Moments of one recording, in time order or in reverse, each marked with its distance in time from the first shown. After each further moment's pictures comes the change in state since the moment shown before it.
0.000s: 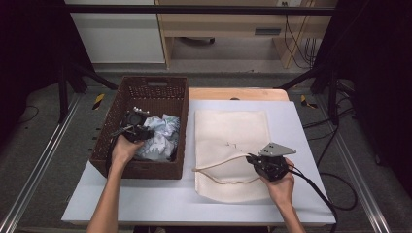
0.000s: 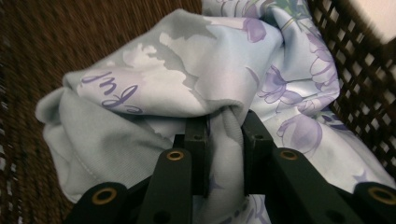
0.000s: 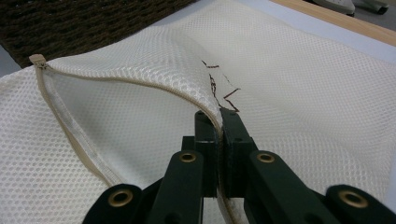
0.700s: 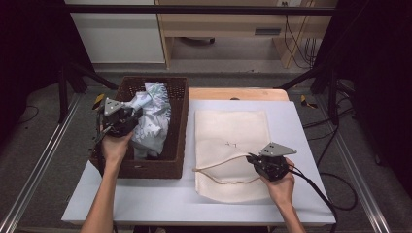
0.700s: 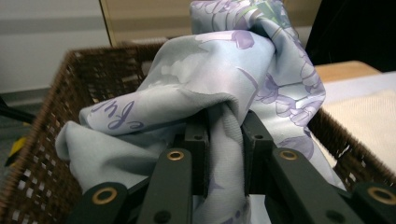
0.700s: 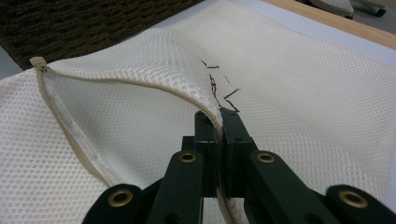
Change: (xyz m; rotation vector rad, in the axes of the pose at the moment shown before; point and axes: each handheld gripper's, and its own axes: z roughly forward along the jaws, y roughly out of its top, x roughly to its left) left arm 0.008 0.000 -0.065 -0.499 0.066 -0.080; right arm 0.000 0.001 -0.001 -0.009 -0.001 0.001
